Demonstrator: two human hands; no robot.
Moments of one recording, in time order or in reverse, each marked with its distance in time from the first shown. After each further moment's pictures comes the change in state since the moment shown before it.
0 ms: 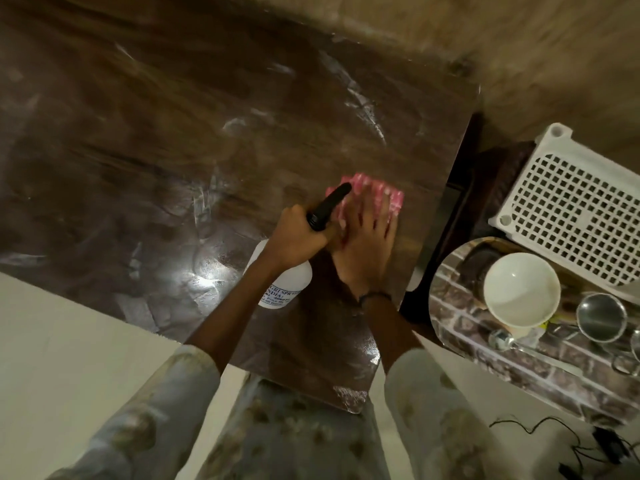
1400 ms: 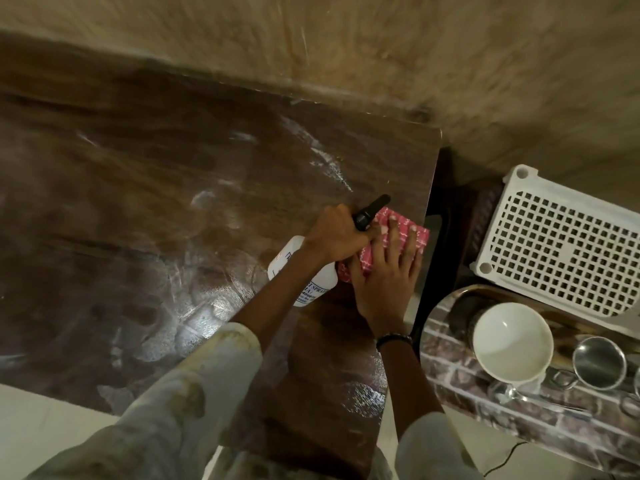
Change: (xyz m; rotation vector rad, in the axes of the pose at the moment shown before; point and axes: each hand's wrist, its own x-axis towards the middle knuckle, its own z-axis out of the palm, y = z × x) left_hand 0.110 0.088 0.045 0.230 -0.193 0.090; right_hand 0.039 0.051 -0.015 -0.028 0.099 0.230
